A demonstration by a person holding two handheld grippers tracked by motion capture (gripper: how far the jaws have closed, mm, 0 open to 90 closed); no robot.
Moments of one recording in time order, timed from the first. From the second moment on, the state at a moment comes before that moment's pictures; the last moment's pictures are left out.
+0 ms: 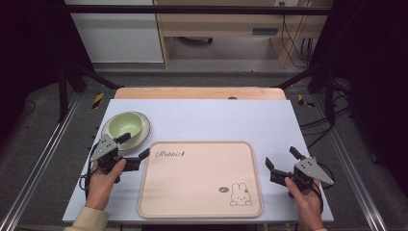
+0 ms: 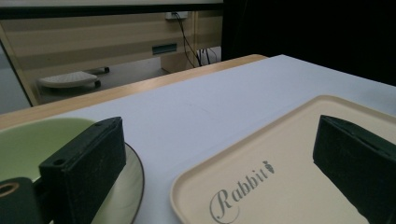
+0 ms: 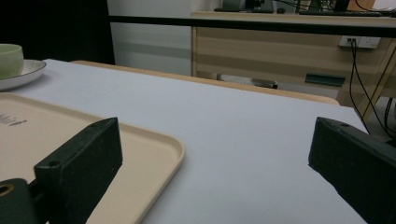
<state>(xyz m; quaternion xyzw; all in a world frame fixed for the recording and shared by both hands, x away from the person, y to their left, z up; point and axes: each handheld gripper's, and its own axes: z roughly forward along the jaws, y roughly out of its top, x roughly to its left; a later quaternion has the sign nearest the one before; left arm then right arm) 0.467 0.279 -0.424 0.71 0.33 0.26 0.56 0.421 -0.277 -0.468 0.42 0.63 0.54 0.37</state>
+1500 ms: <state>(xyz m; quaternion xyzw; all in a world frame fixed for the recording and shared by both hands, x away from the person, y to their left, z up) 0.562 0.295 -0.382 0.76 0.39 0.29 0.43 0.419 -0.262 -0.469 0.40 0.65 0.53 0.37</state>
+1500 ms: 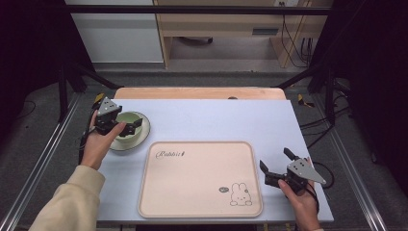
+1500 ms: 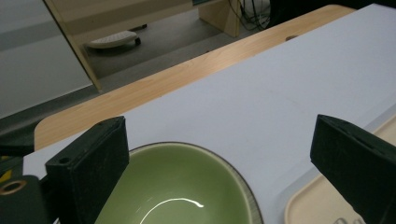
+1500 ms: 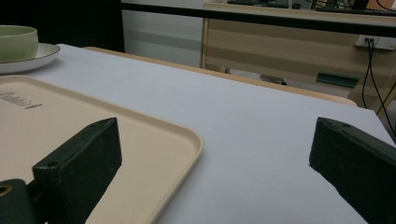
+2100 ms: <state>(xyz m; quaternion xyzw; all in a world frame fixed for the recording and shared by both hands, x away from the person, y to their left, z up) 0.577 0.325 -0.396 0.75 0.45 0.30 0.38 0.420 -0.262 -0.471 0.40 0.66 0.53 0.36</state>
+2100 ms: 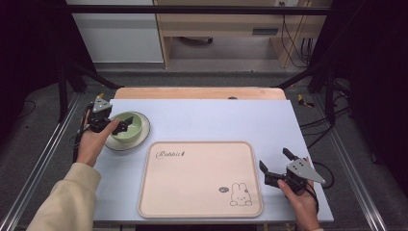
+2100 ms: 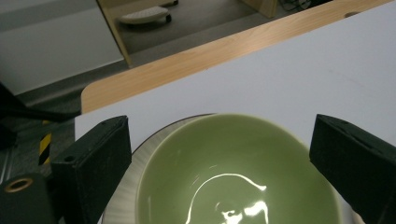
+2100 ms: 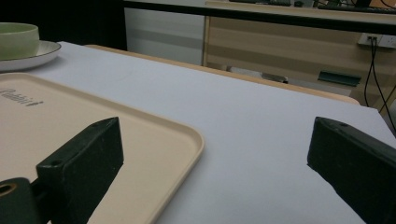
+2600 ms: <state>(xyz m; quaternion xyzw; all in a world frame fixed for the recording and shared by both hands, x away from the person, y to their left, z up) 0.582 0.346 -0.409 0.74 0.49 0.28 0.36 0.421 -0.262 -0.471 0.40 0.66 0.52 0.36</state>
